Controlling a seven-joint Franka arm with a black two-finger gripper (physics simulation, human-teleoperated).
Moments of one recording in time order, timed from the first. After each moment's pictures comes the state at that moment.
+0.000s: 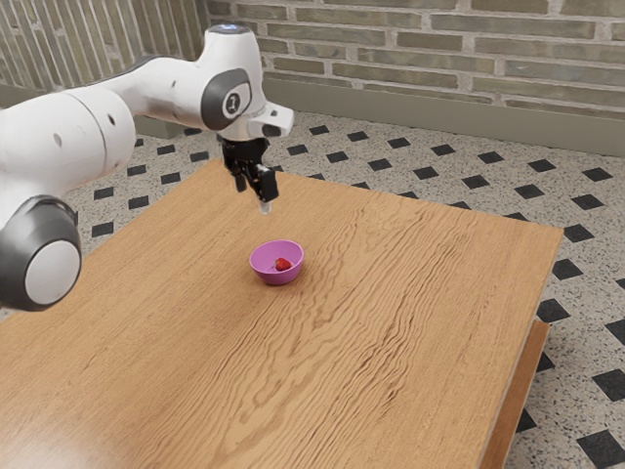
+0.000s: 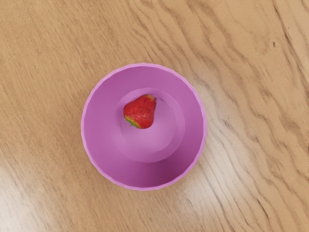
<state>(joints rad) -0.15 0.58 0.21 -1.22 -0.04 1.81 0.46</state>
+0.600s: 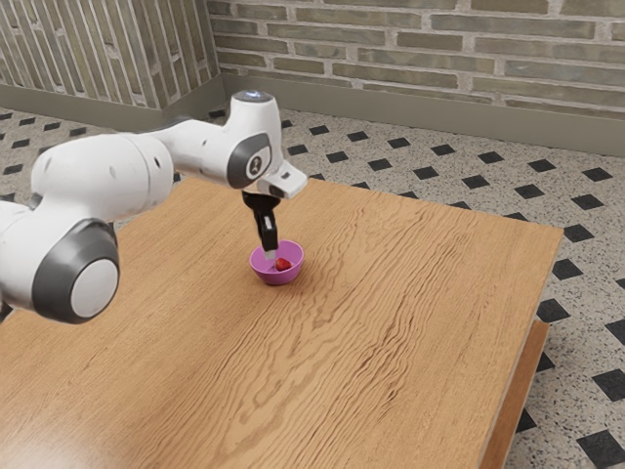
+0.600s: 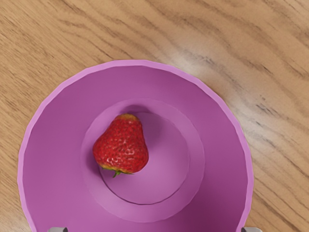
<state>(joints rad) -0.13 0.76 0.19 -1.22 -0.04 1.98 0.84</state>
